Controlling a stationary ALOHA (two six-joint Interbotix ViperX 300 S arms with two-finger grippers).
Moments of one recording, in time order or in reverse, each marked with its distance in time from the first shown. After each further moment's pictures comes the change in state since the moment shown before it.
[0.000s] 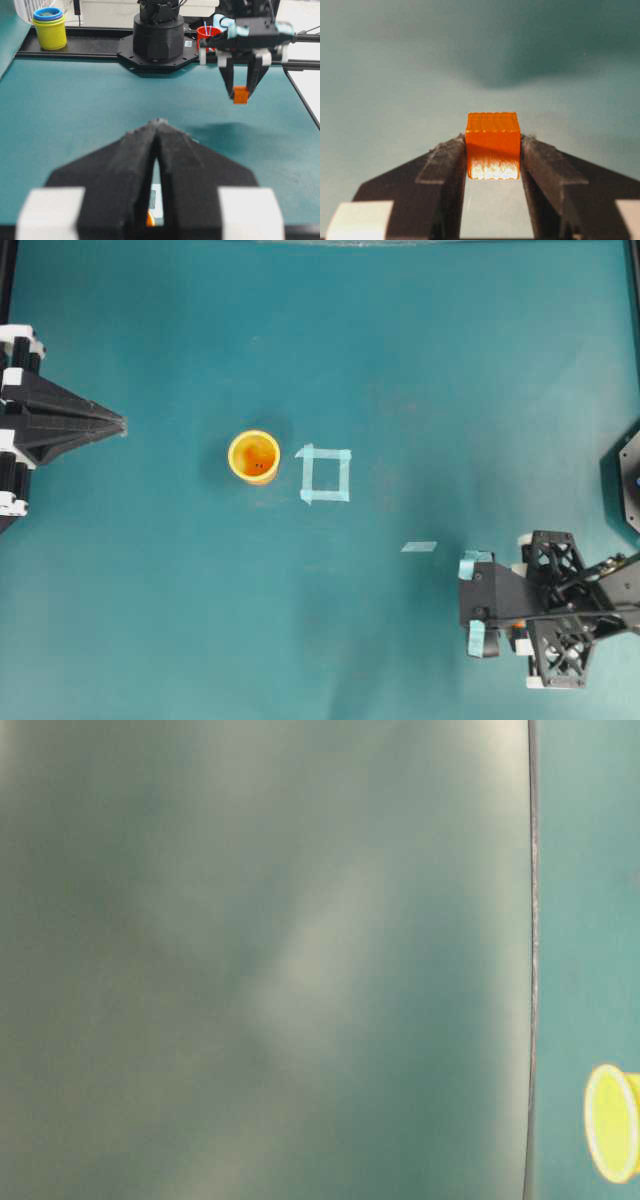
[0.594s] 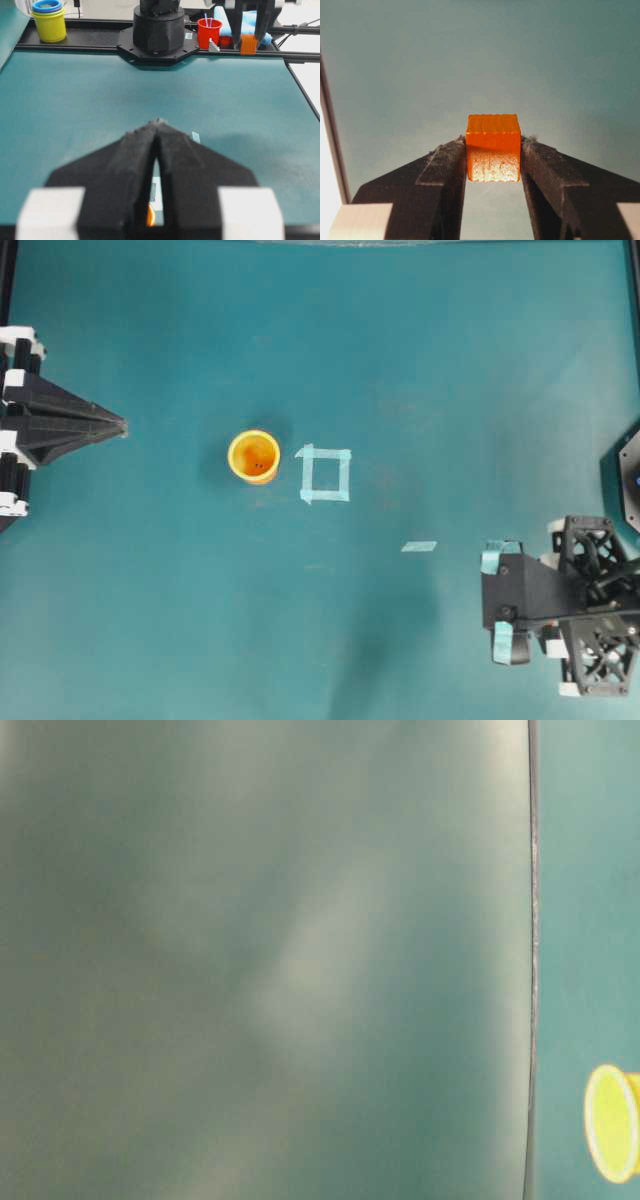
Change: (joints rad) left arm -0.002 0.000 0.000 0.000 0.023 0.000; right arm 0.000 -0.137 -0.193 -0.021 0.373 0.000
